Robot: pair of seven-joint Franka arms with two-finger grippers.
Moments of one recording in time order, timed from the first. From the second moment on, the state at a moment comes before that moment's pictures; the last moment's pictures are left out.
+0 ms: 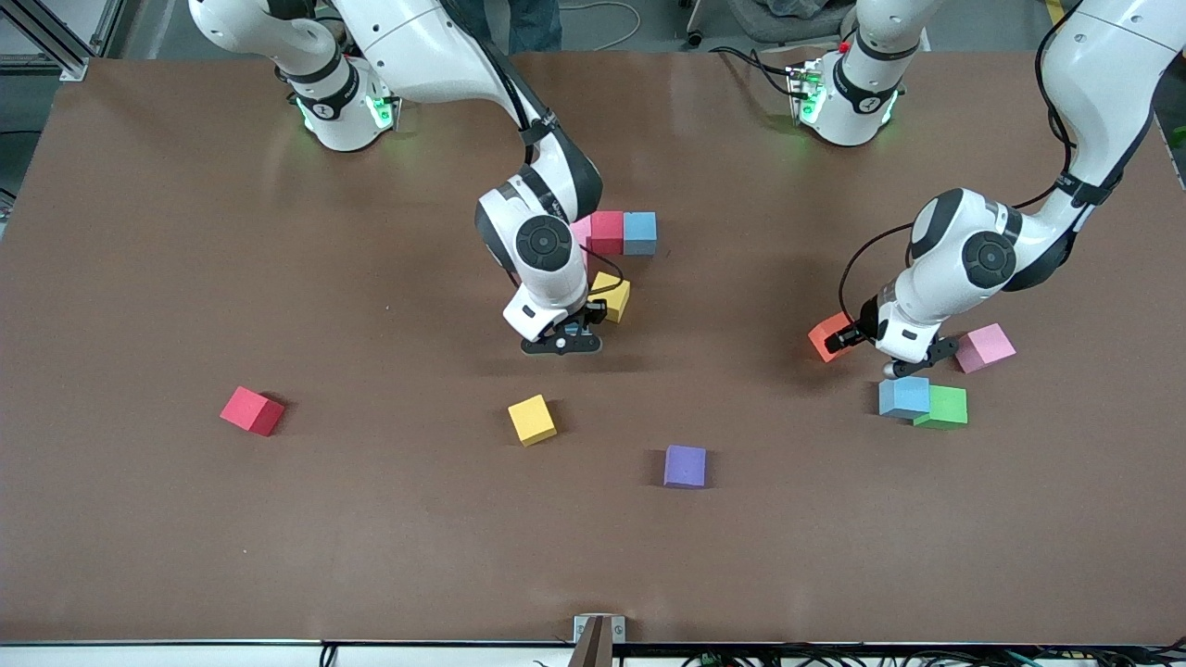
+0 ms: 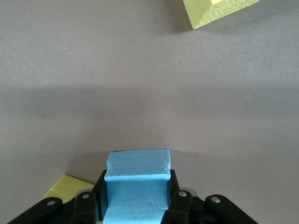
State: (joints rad) left arm 0.78 0.50 -0.88 -2.28 0.45 2.55 -0.88; right arm 0.94 0.70 -0.22 -1.62 0.27 2.27 0.57
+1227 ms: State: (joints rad) left arm 0.48 0.51 -0.97 -2.15 0.45 2.51 -1.99; right arm 0.91 0.61 -0.25 -1.60 0.27 2.17 0.56
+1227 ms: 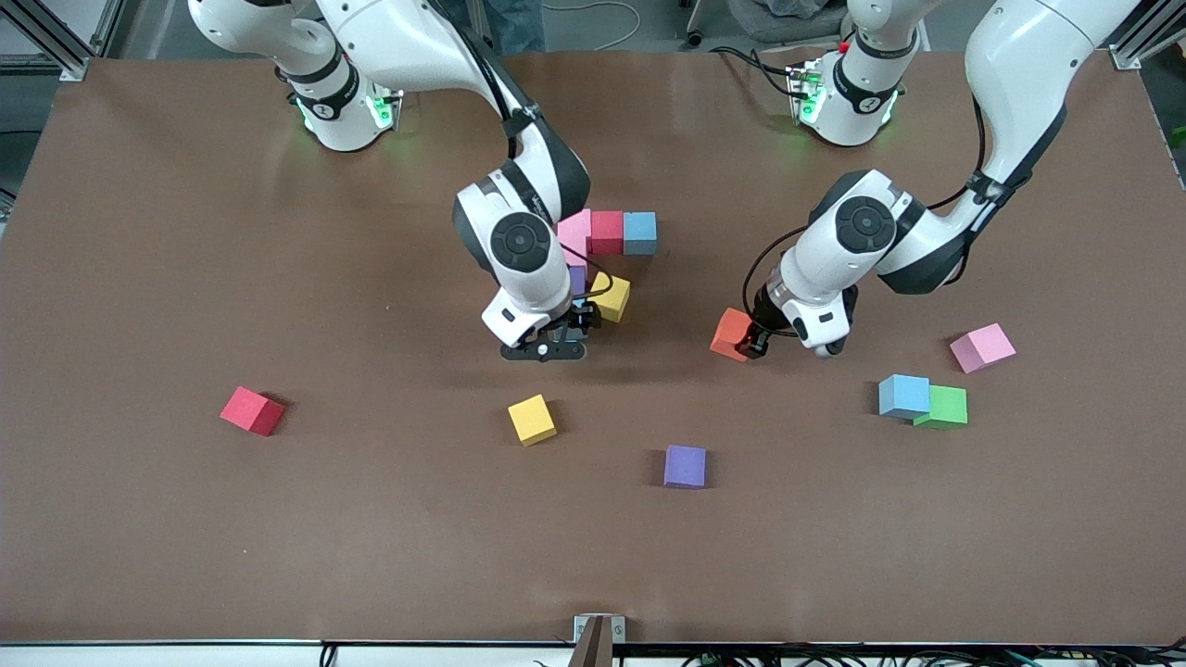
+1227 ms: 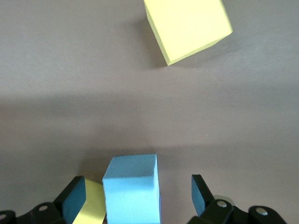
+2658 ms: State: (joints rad) left arm -0.05 0.57 -0.69 -2.00 0.45 2.47 -2.66; right arm 0.57 0.43 -0.51 -1.69 0.27 1.94 0.30
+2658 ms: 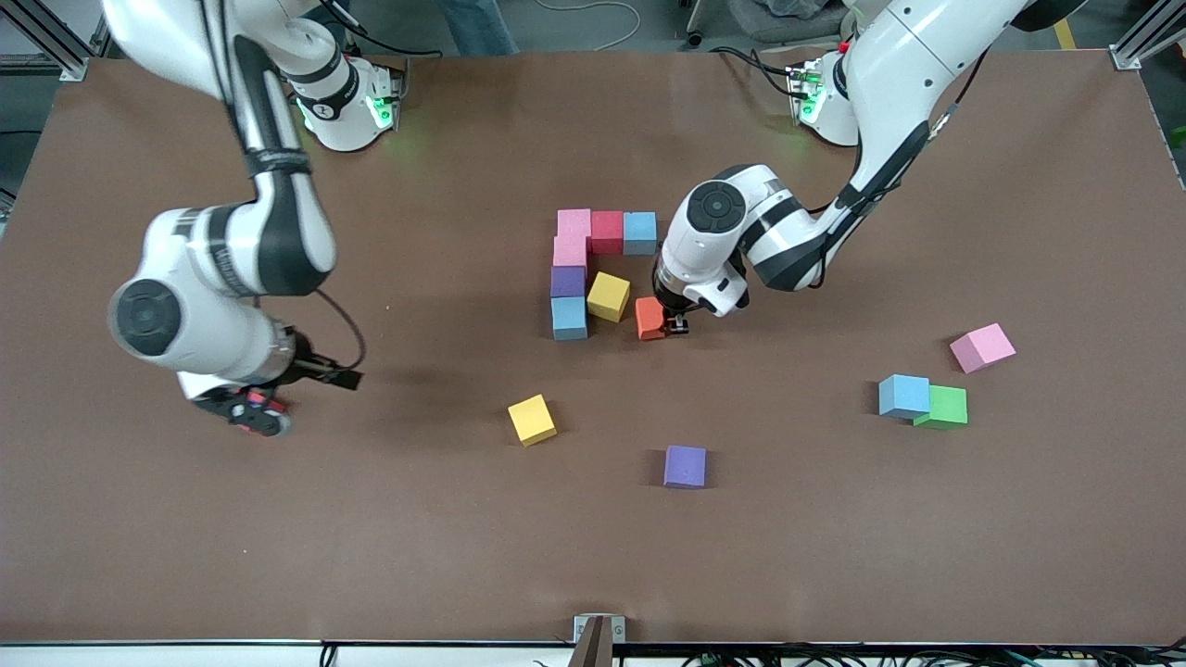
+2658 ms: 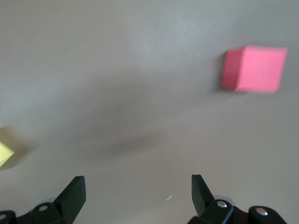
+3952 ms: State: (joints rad) left arm -0.10 0.61 -0.69 -2.01 0.45 2.47 -2.69; right arm 0.75 0.82 -0.40 -1.30 0.35 2.13 1.30
